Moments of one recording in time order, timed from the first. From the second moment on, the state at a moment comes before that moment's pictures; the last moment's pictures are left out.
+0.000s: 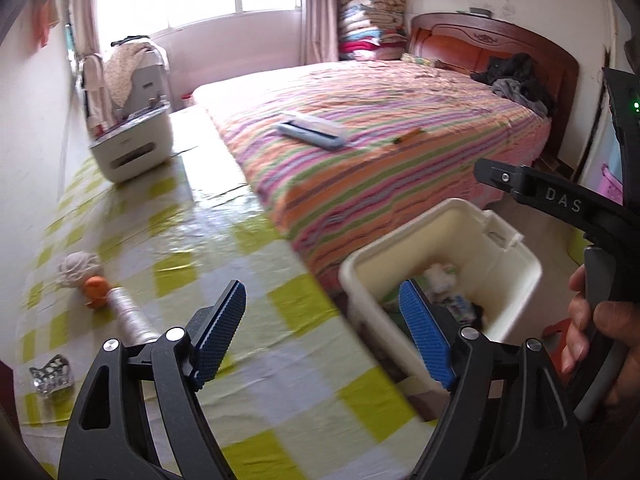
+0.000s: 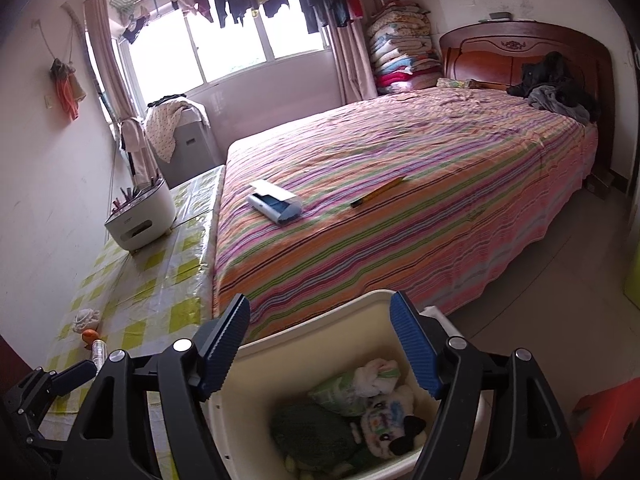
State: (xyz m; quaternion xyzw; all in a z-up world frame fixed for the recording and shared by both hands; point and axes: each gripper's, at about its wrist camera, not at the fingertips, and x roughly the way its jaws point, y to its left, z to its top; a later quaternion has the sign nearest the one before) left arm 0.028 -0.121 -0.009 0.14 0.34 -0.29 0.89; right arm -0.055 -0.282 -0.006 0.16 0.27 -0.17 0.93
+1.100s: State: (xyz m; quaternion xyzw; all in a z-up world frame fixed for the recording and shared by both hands) left arm 0.141 0.178 0.007 -0.07 0.37 -0.05 0.92; right arm 0.087 -0.029 -0.053 0.04 0.41 0.10 0.91
